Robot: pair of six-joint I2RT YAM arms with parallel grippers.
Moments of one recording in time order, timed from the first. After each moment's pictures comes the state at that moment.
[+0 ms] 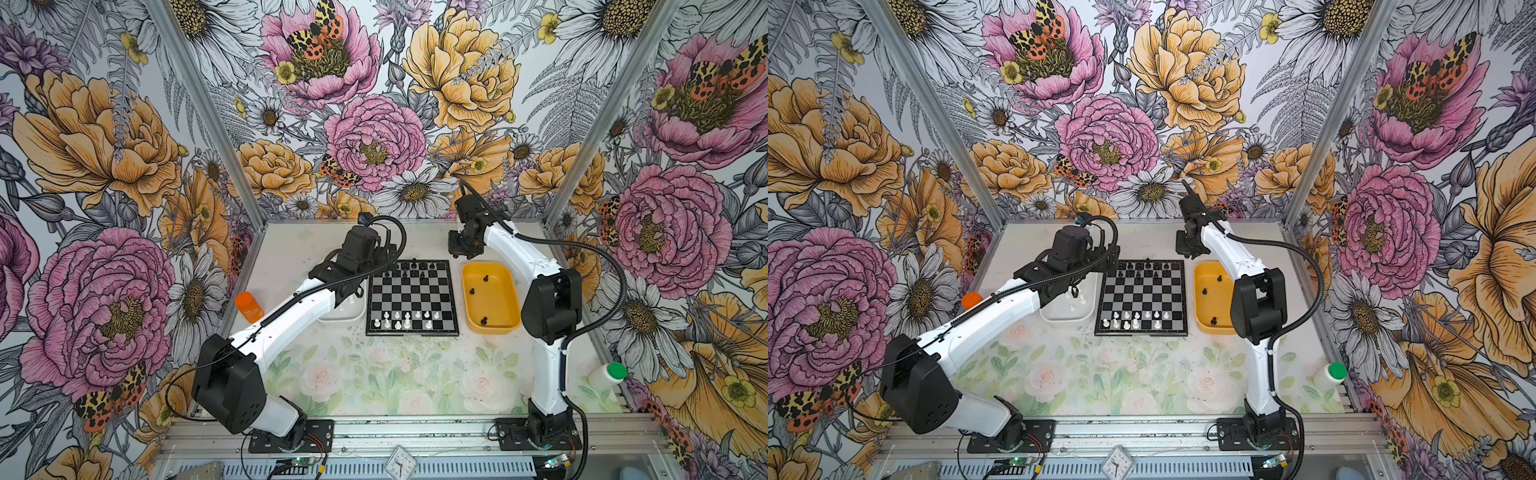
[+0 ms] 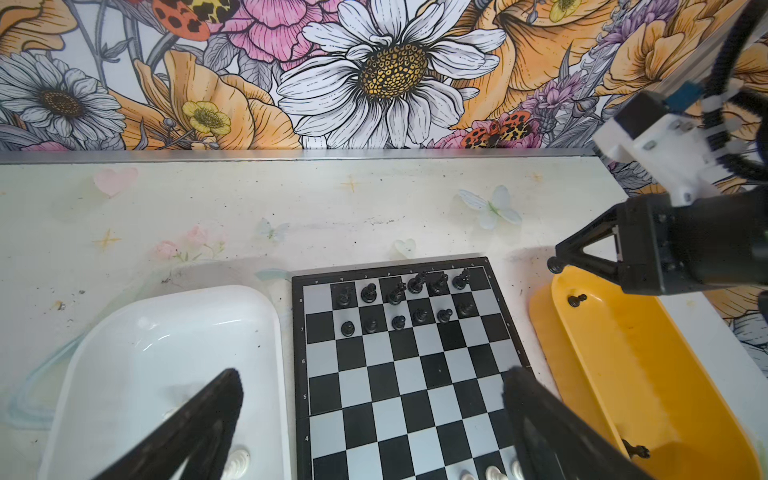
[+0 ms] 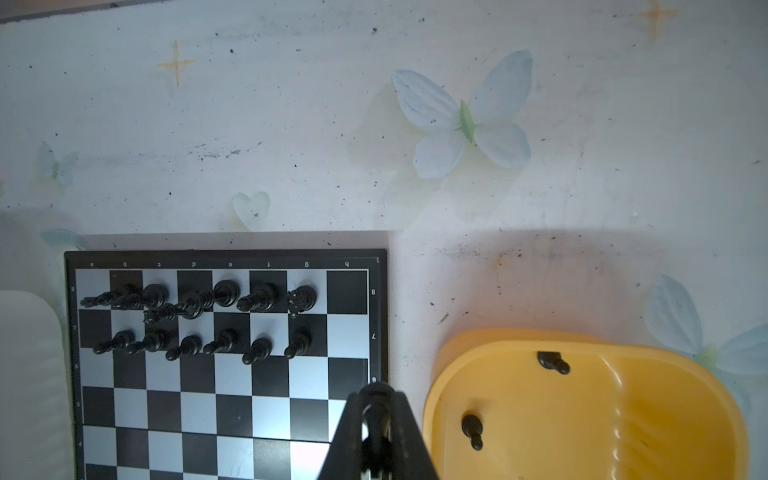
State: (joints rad) left arm -0.56 1.47 1.24 -0.31 -0.23 -0.35; right arm 0.30 2.13 2.00 -1.01 0.02 0.33
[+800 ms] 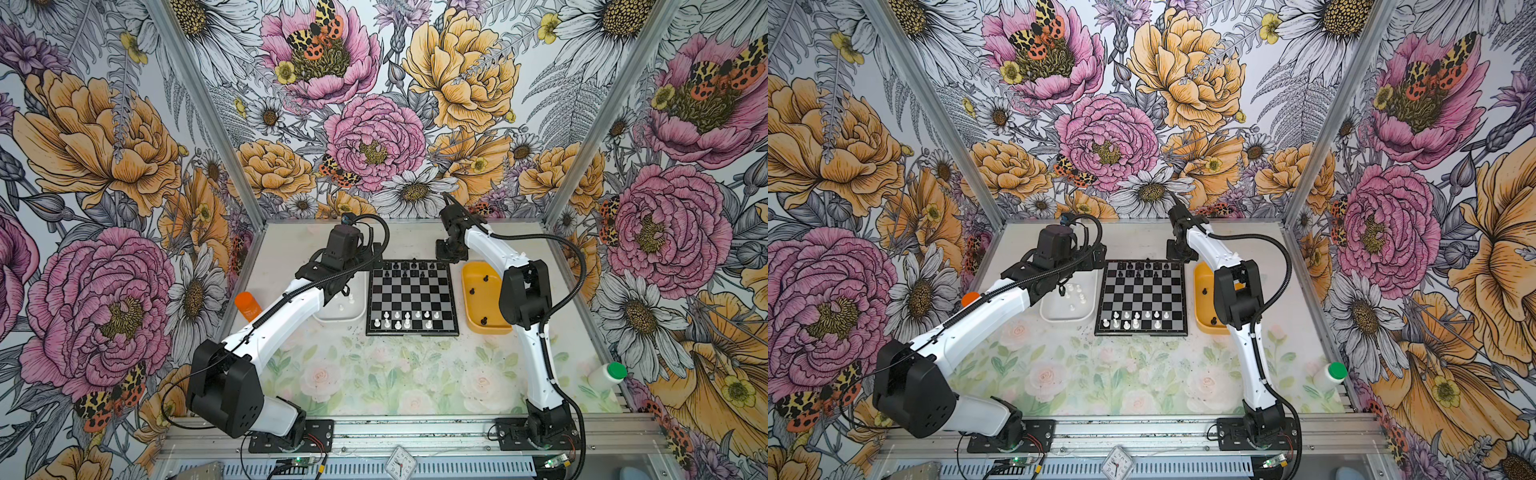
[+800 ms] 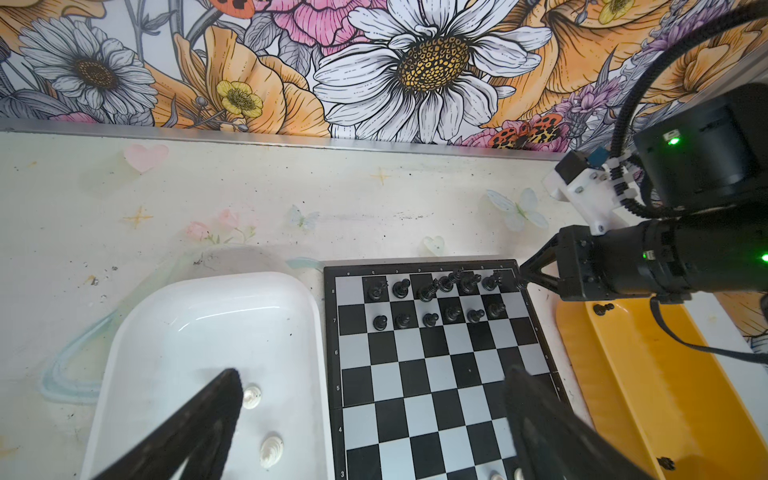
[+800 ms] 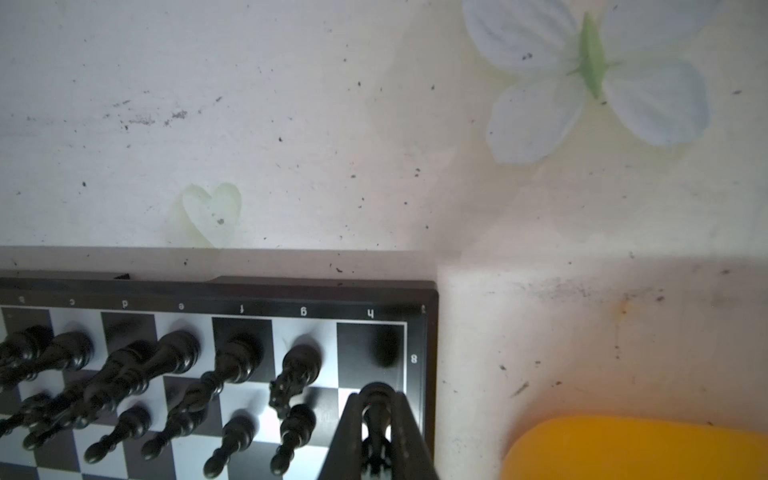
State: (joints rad) left arm -0.45 1.43 1.20 -0.32 -0.15 -0.35; right arm 0.32 2.38 2.16 -1.03 -0.03 0.36
